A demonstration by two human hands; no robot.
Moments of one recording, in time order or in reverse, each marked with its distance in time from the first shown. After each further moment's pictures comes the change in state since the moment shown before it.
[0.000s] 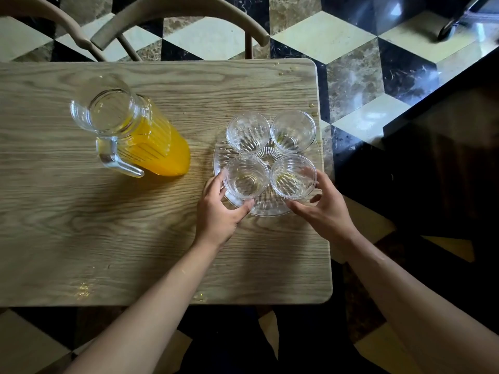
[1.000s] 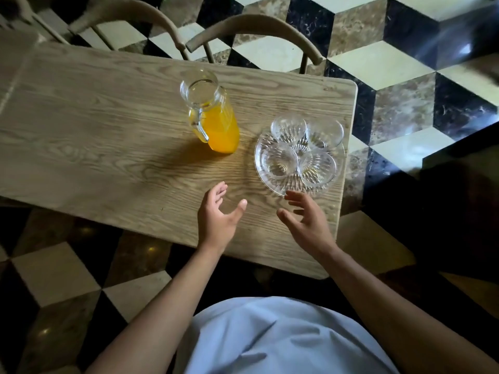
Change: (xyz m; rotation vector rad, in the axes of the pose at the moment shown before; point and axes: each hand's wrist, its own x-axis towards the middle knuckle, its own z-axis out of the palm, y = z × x) left_hand -0.105 0.028 -0.061 -0.122 0.279 -0.226; right_hand -0.075 -0.053 0.031 0.068 -0.239 -0.082
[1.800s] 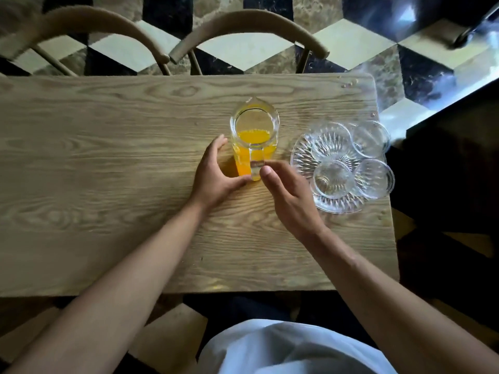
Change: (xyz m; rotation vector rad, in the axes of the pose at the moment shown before) left_hand 0.239 0.000 -0.072 0.179 -0.434 0.261; right_hand 0.108 -0.144 0.134 0.284 0.251 -0.074
